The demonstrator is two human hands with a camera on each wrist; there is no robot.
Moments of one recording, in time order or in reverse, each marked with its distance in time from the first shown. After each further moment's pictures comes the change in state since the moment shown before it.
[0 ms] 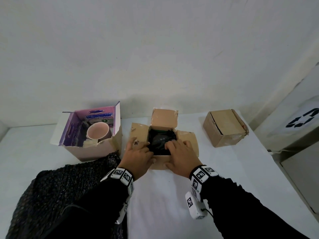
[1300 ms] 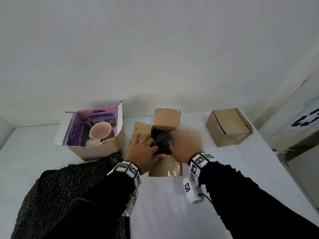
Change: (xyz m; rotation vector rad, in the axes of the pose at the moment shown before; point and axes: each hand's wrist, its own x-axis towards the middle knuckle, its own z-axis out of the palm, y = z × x) left_hand 0.019 0.002 -0.005 -0.014 -0.027 -0.066; right_hand 0.036 0.005 -0.016 0.087 -0.075 0.182
